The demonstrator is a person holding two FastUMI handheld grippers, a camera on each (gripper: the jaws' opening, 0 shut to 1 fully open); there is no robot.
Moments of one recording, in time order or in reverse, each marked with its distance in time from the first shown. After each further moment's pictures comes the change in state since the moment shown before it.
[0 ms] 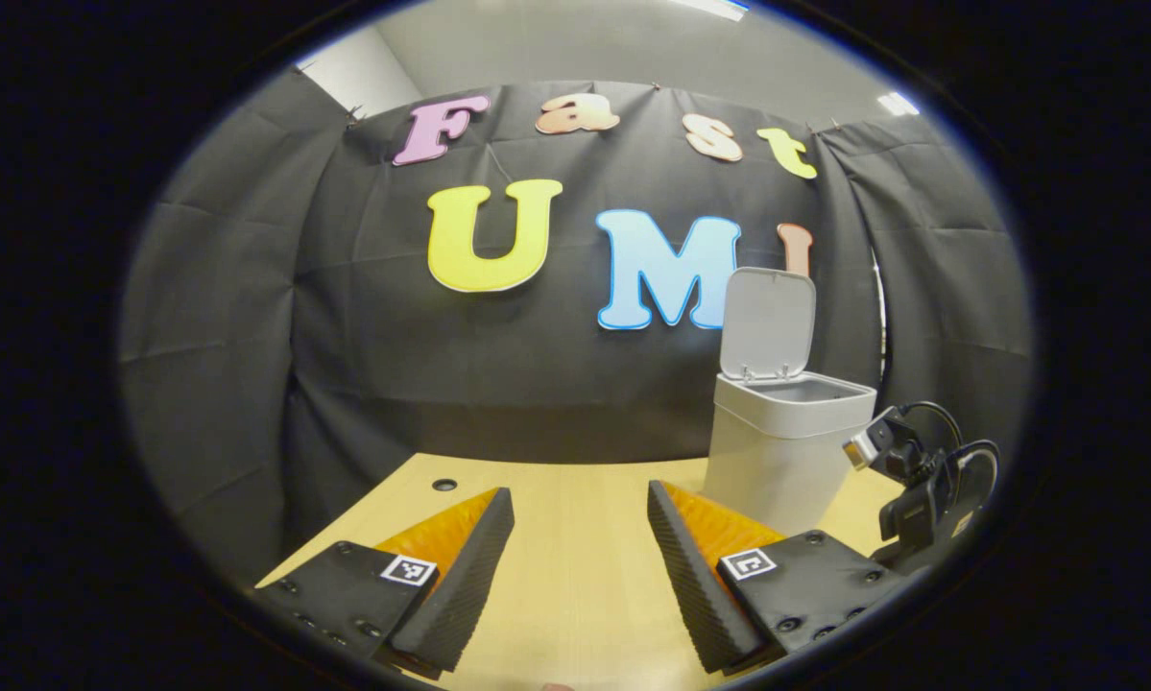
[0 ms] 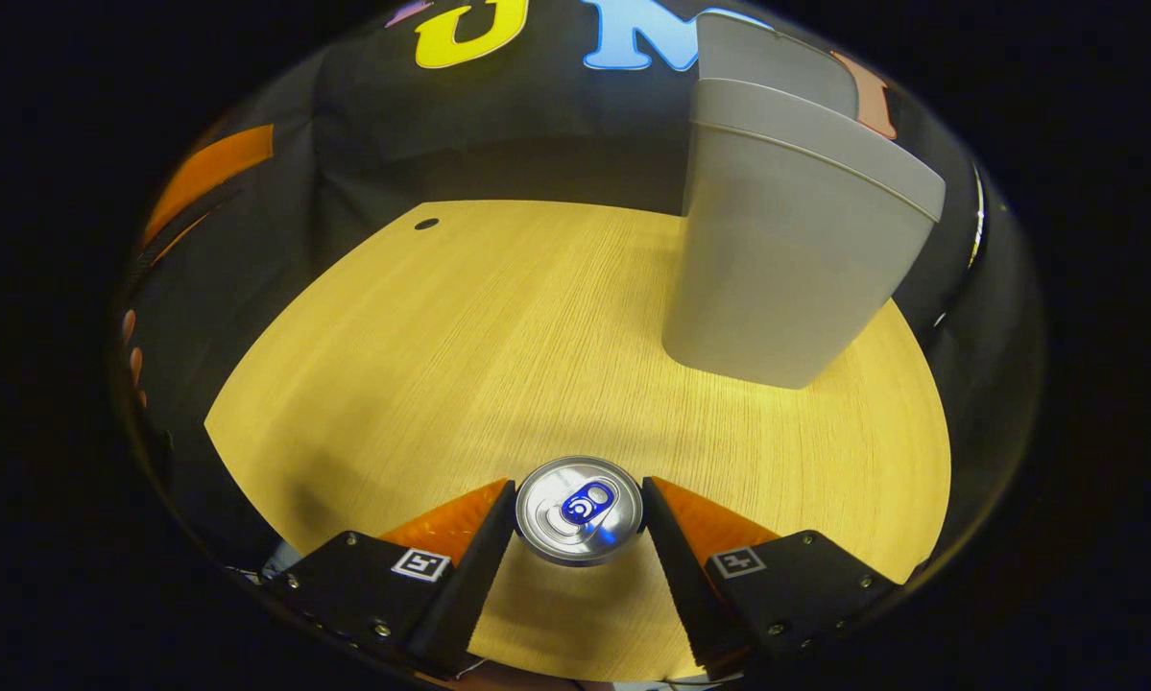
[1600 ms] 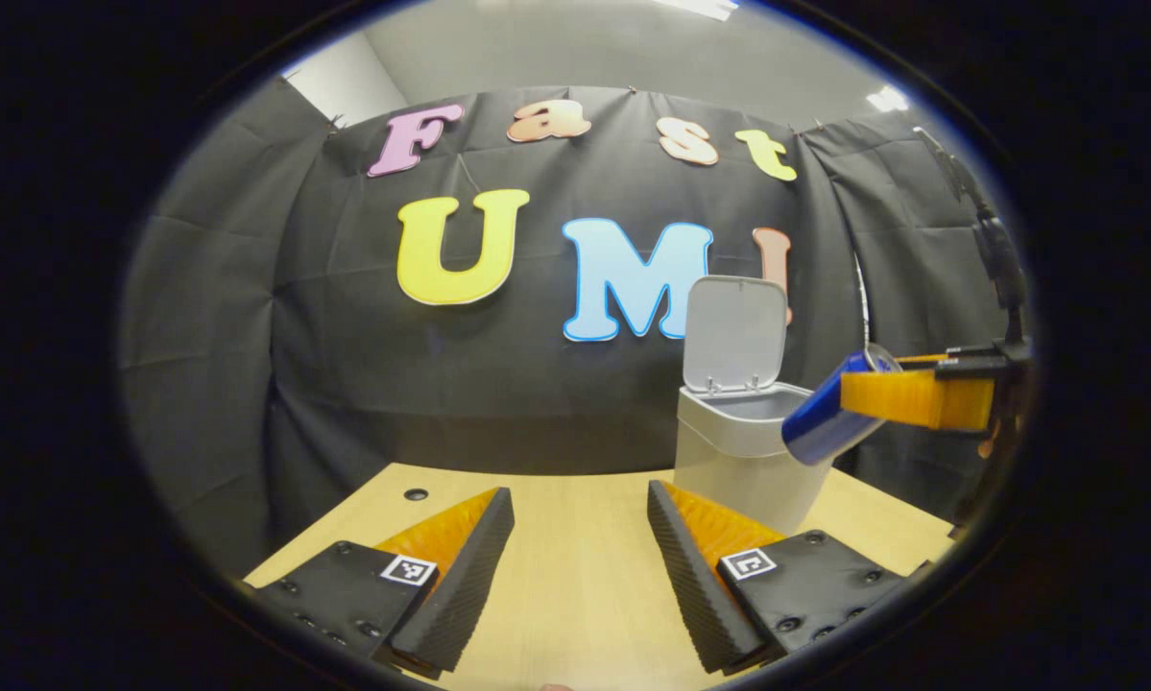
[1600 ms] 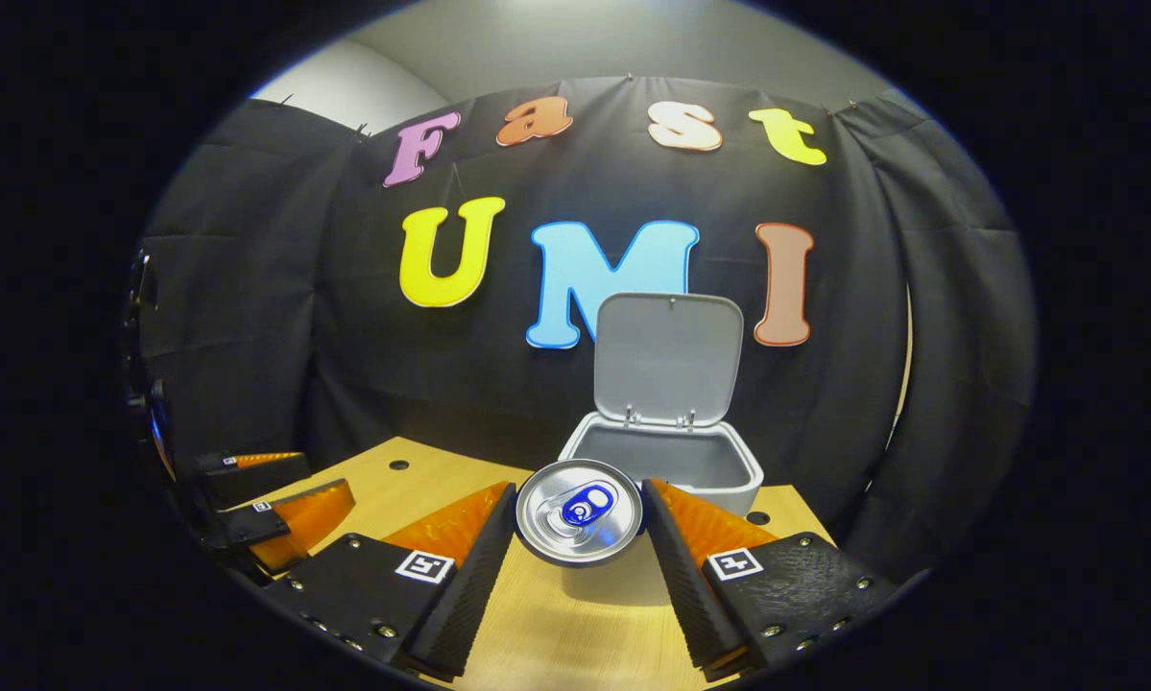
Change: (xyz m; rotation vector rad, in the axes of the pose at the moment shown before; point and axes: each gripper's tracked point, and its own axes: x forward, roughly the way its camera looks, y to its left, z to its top) left arm 0.008 -0.058 0.014 0.006 -0.025 -0.037; right arm -0.176 -0.084 0.203 -0.006 -0.798 -0.134
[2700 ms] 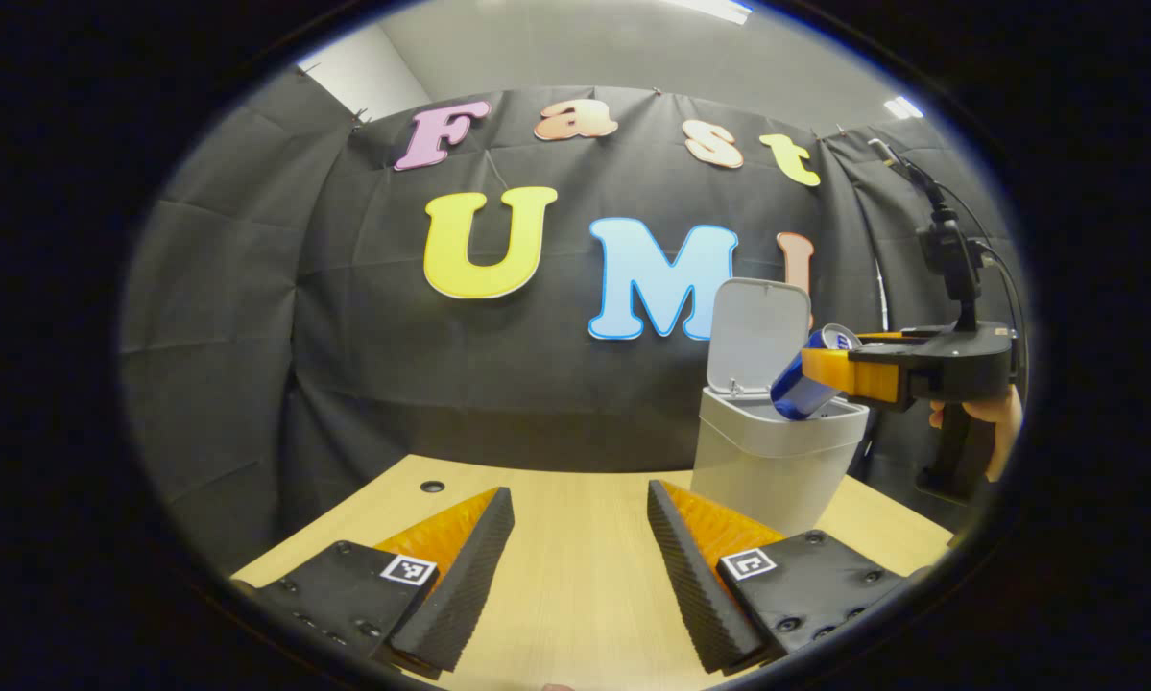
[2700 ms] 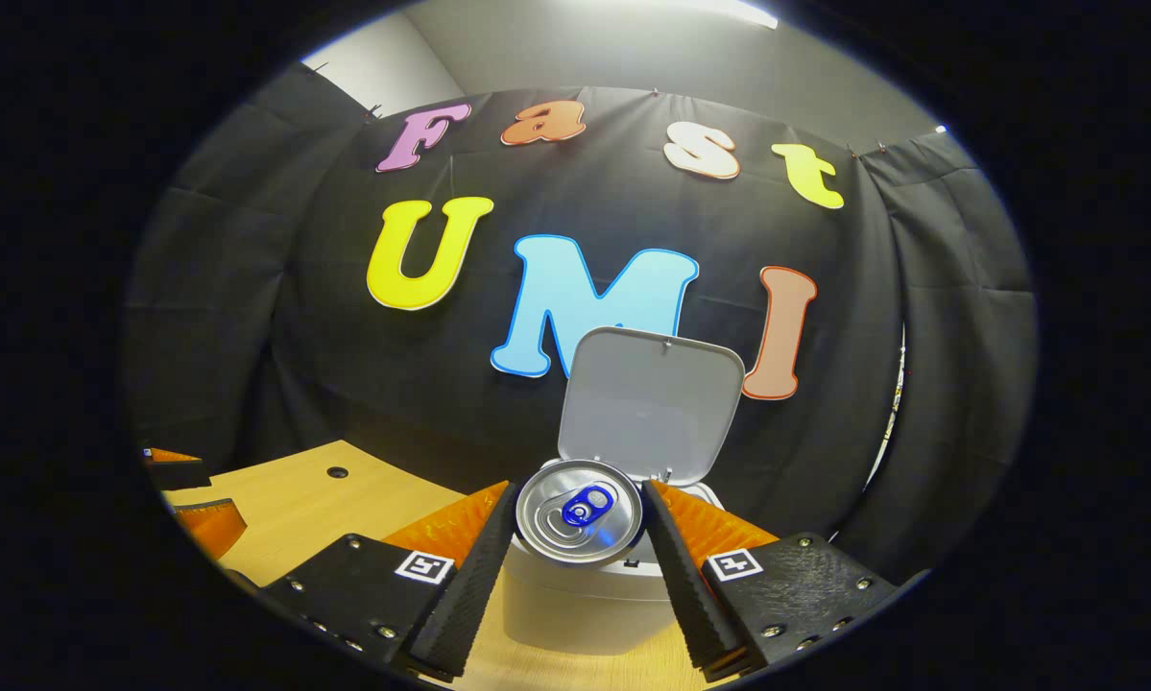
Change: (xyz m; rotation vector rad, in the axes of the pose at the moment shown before) left arm -0.006 0.022 -0.006 -0.035 0.004 0.056; right arm 0.073 -0.018 0.009 -0.138 -0.019 -0.090
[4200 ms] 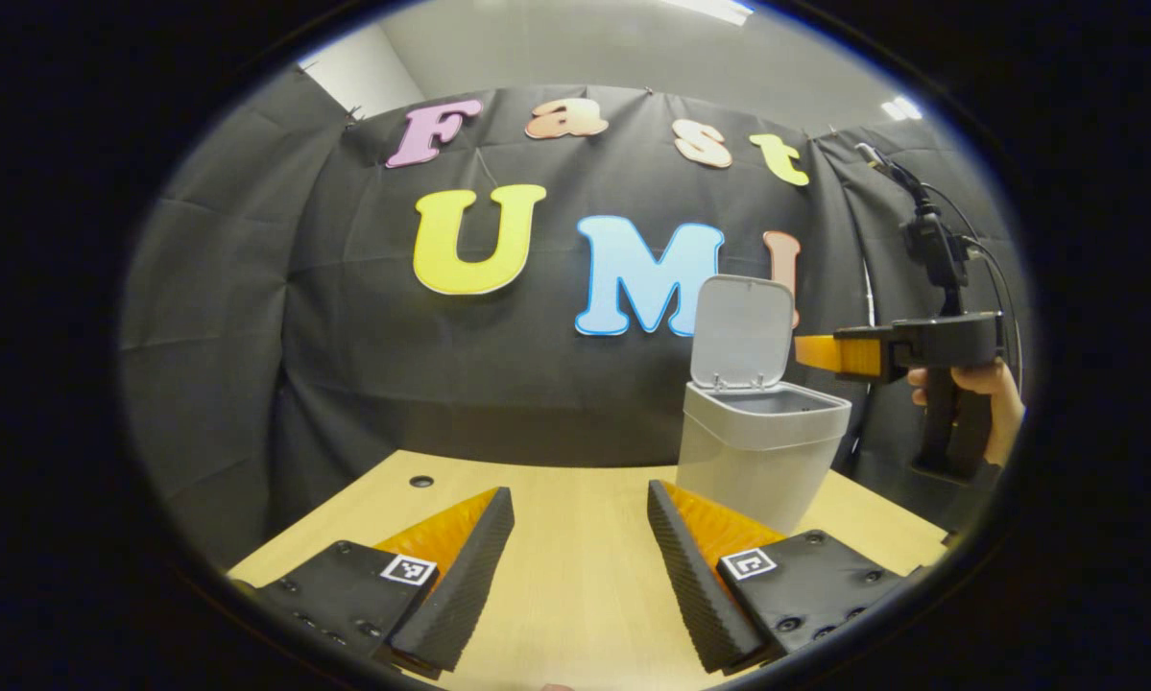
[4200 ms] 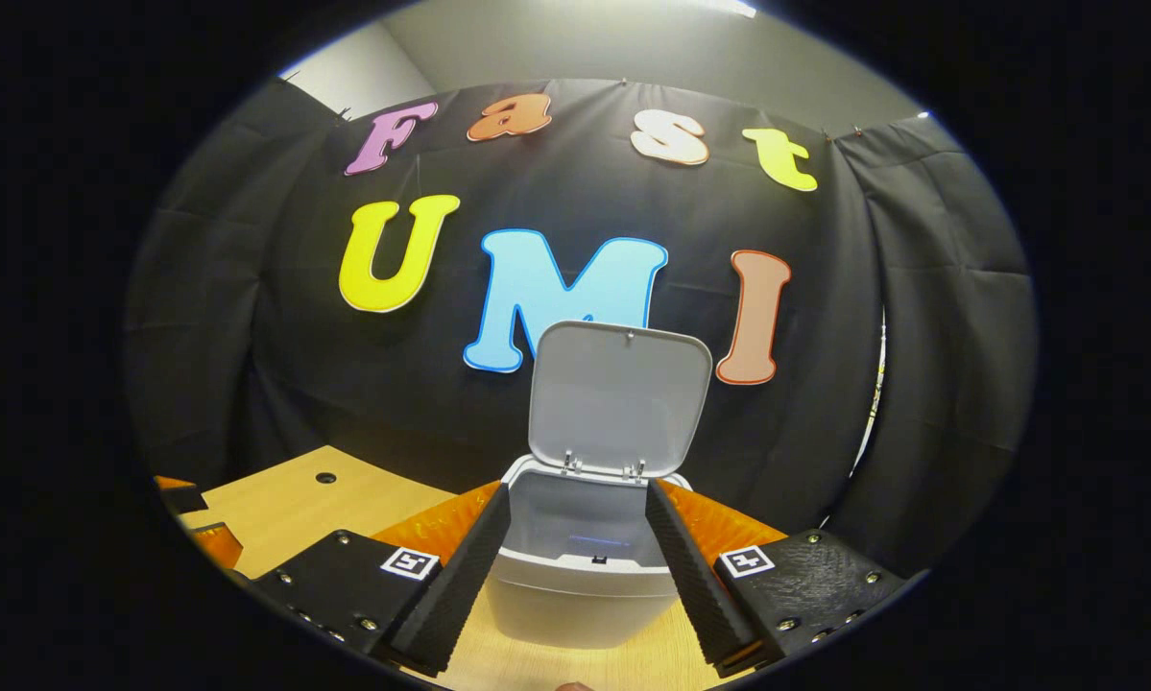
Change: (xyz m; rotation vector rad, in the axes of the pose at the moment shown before) left arm -0.020 -0.012 0.003 -0.005 0.015 -0.049; right arm -0.008 -0.030 0.008 0.066 0.018 -0.056
